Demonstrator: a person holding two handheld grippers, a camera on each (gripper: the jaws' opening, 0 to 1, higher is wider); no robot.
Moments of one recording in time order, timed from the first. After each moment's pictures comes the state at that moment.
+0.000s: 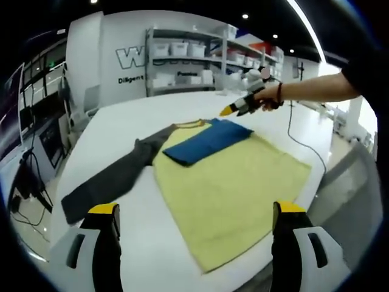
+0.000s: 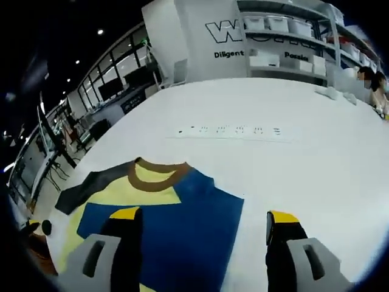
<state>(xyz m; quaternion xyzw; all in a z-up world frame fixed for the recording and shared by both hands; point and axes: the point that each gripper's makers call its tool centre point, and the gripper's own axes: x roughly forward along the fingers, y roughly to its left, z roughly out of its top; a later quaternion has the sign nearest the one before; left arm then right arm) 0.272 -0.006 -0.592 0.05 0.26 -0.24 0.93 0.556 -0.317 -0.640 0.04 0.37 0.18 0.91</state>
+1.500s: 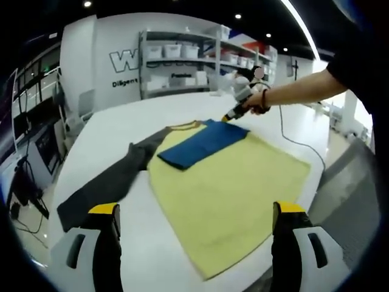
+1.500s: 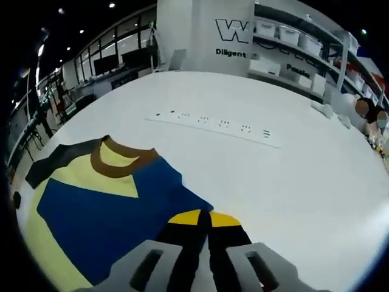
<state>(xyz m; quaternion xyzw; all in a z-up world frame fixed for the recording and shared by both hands) 0.281 -0.013 -0.598 0.06 0.26 -0.26 0.93 0.569 -0.326 -0.670 -0.08 0.37 0.14 0.91</state>
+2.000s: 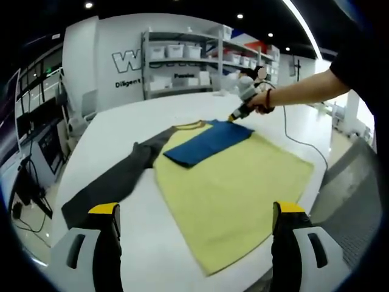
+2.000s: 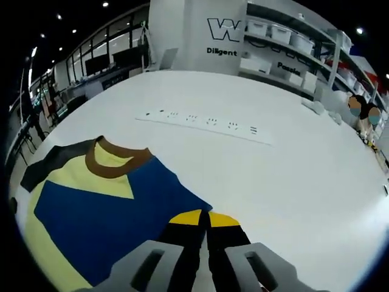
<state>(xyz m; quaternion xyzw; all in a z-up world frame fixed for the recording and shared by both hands) 0.280 -0.006 -0.597 0.06 0.26 -0.24 0.93 0.567 -0.345 -0.668 -0.07 0.38 0.11 0.92</state>
